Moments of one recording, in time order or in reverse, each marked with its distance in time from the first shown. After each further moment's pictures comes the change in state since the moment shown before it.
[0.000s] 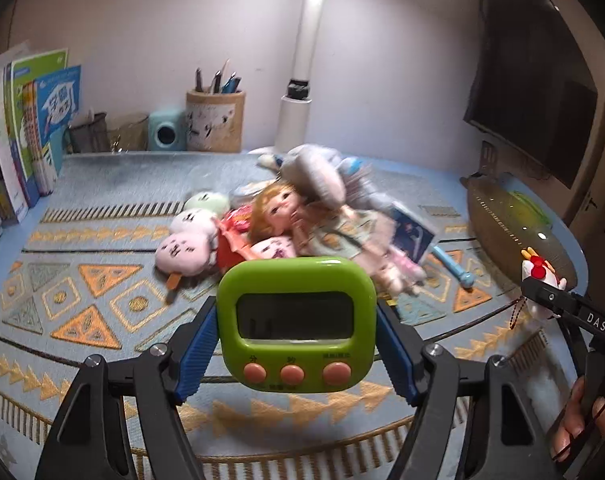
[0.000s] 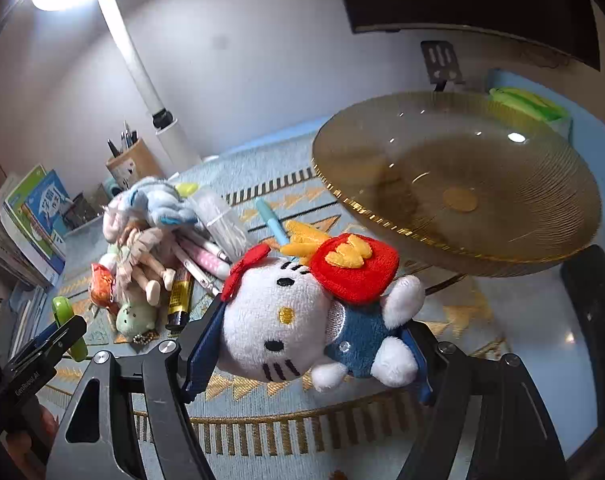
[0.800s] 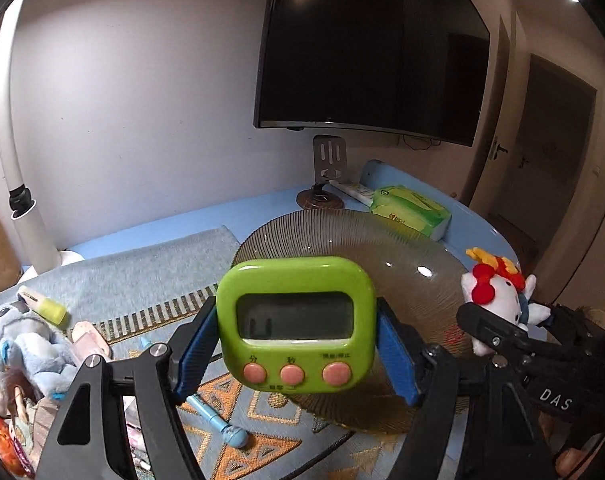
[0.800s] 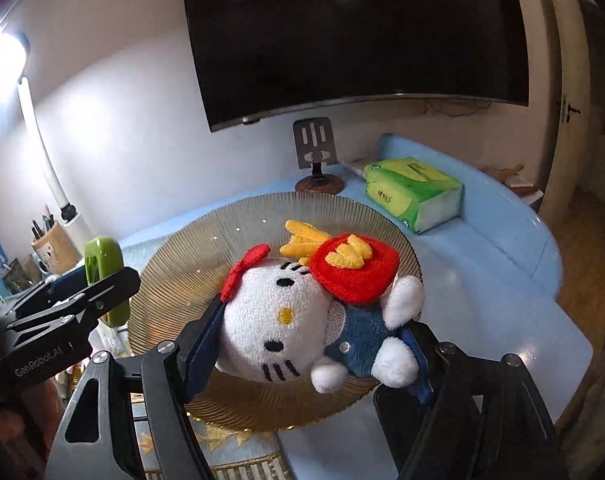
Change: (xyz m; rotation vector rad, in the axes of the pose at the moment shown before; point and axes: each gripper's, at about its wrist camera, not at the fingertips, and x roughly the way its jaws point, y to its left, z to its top) left arm 0.098 -0.238 0.085 0.274 -0.010 -0.328; right arm -0.006 -0.111 0.075 -0.001 -0.126 -0.246
